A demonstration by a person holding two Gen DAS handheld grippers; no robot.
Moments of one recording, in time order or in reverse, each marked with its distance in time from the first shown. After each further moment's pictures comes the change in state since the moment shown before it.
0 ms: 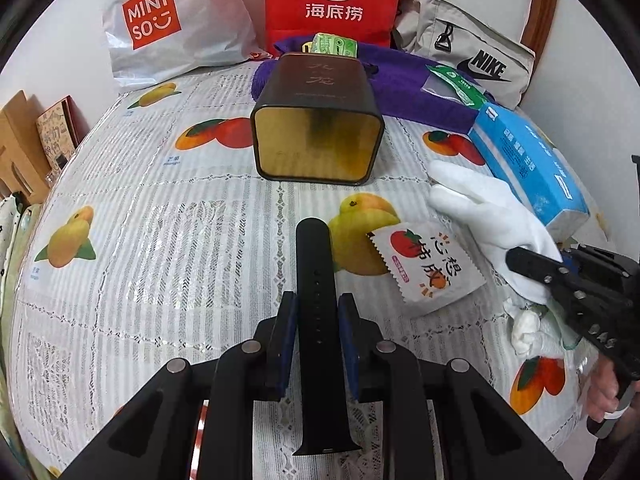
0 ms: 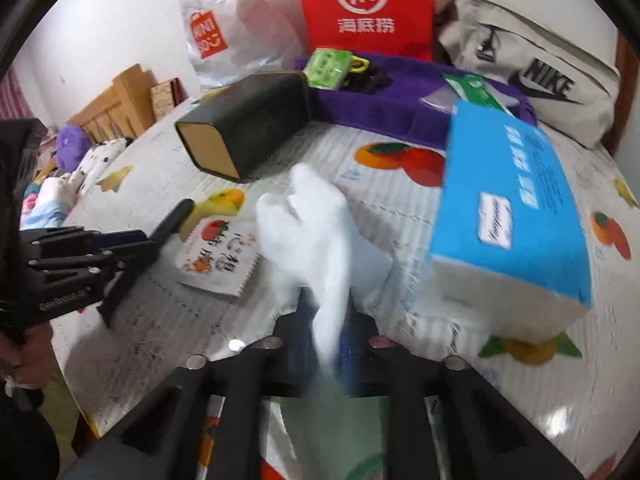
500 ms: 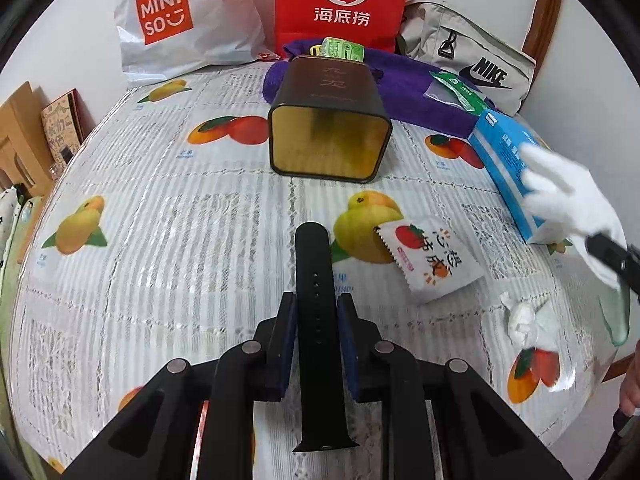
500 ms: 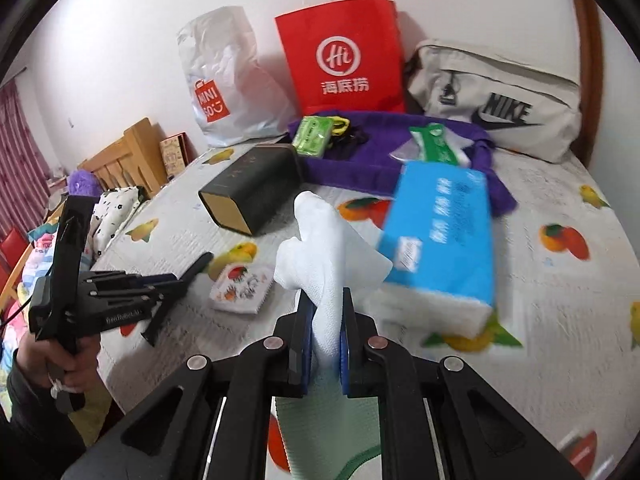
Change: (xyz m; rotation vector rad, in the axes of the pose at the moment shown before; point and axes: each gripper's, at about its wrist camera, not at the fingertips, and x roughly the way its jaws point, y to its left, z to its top) left arm -0.011 0.008 -0.009 -0.024 -0.003 -0.008; right arm -0.081 -0.020 -0.019 0.065 -0.130 -0.027
